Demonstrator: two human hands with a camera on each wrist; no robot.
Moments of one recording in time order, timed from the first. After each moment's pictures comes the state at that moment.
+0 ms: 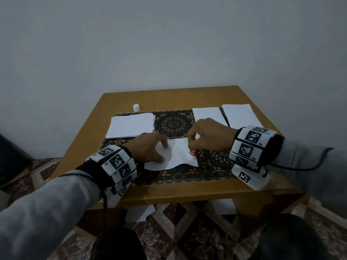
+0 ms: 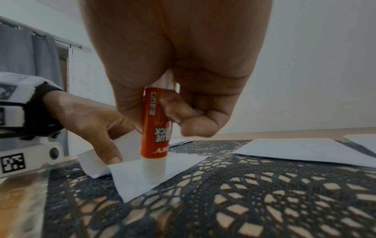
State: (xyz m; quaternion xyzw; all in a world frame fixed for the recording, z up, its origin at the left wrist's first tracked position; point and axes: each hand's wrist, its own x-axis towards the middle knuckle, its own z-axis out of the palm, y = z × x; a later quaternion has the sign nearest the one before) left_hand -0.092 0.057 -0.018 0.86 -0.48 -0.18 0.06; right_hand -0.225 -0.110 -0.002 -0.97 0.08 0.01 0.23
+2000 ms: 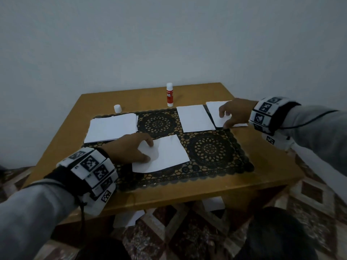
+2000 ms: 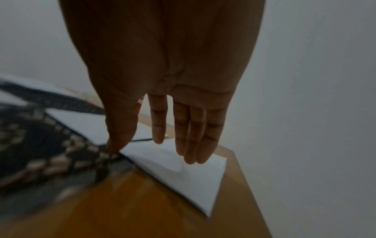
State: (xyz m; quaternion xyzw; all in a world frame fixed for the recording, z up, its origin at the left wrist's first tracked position) left_hand -0.086 0.056 -0.015 0.84 -0.49 -0.21 0.07; right_hand -0.252 -0.252 0.006 -0.96 0.25 0.12 -0.01
